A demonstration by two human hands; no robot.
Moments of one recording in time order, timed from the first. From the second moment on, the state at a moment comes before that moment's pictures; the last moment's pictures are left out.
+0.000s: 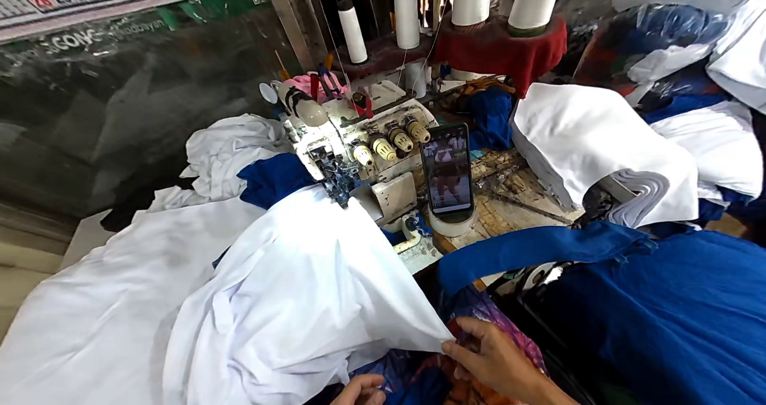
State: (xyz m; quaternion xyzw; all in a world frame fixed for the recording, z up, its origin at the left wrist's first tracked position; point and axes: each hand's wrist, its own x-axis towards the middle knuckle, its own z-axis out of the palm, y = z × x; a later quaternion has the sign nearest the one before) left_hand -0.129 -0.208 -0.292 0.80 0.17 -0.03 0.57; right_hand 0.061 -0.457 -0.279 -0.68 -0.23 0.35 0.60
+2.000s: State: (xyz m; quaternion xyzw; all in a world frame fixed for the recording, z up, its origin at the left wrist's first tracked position) left_hand -0.053 -0.221 -0.206 0.56 0.29 0.43 0.64; right_hand 0.083 -0.430 -0.241 -0.54 -0.31 0.42 0.66
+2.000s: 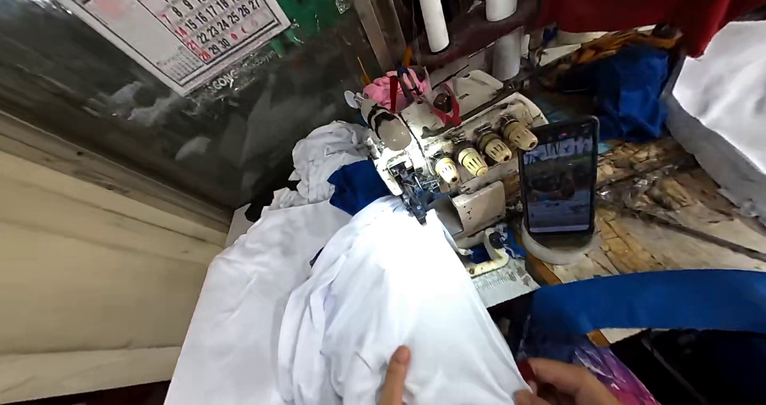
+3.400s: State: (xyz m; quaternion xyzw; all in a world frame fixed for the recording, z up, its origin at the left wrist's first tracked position) left_hand 0.025 -0.203 -0.185 0.93 0.09 0.26 0.26; right_hand 0.153 -0.311 -0.167 -0.63 -0.37 0.17 0.66
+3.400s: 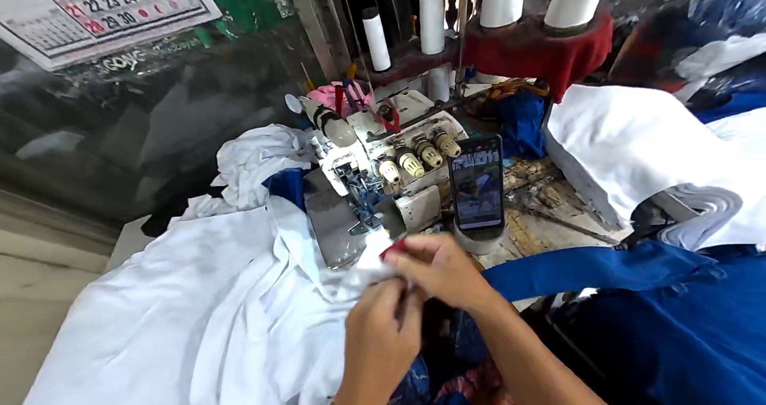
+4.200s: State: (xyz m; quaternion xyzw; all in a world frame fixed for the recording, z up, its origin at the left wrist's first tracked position) left_hand -0.002 -0.174 -0.174 0.88 -0.04 0.27 0.38; right_hand 0.124 -0.361 -0.181 -0.61 -0.49 0.13 0.61
